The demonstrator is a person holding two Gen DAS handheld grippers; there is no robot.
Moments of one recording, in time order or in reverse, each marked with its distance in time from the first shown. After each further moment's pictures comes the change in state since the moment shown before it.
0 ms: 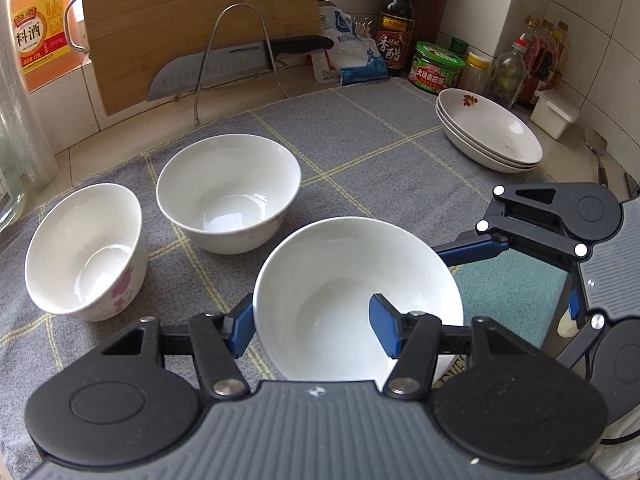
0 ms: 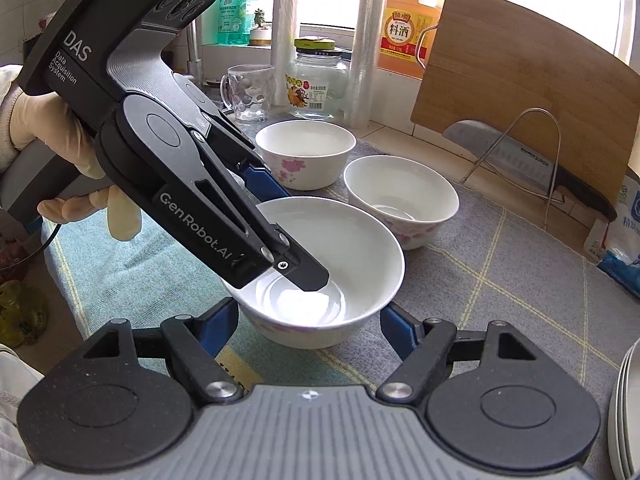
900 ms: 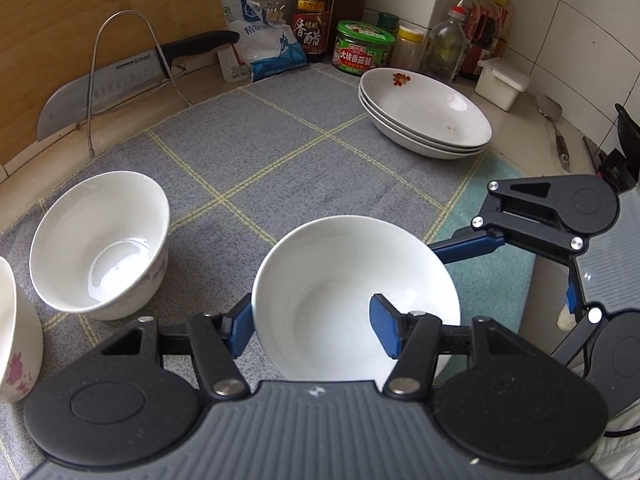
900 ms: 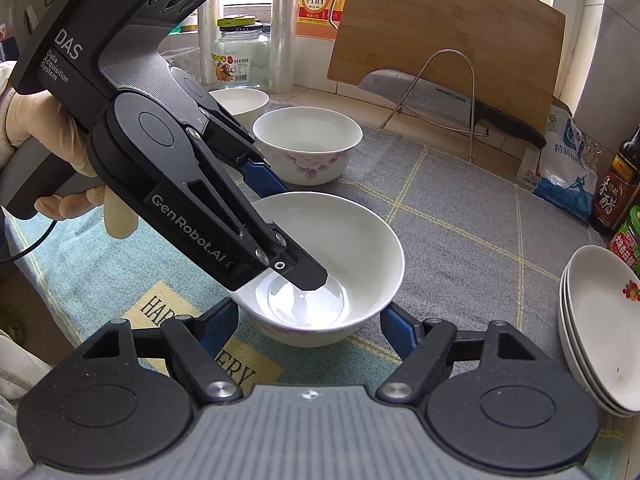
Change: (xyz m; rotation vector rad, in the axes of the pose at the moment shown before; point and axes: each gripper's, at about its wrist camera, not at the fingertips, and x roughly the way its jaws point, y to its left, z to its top) left arm 0.044 -0.048 0.022 0.120 0.035 -0.126; right arm -0.027 -0.036 -0.034 0.120 0.070 -0.118
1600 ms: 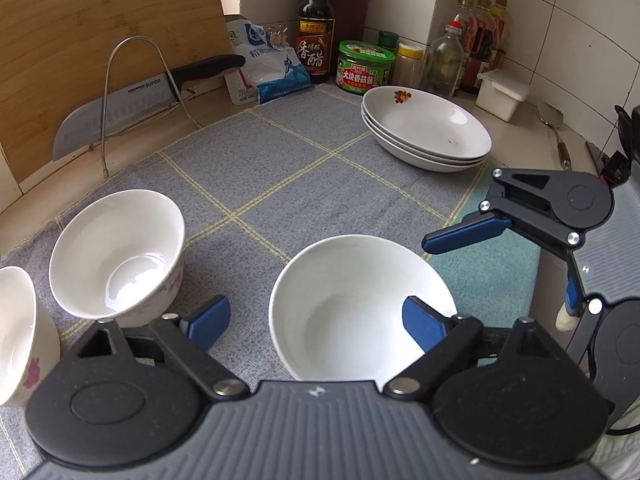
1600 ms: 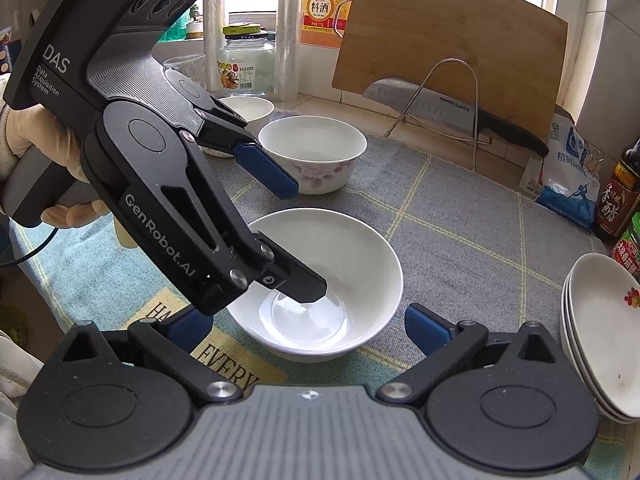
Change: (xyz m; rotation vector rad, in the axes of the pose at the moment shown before) left arm -0.014 -0.003 -0.006 0.023 -0.074 0.045; right arm -0.003 0.000 0.002 -0.006 -0.028 0.008
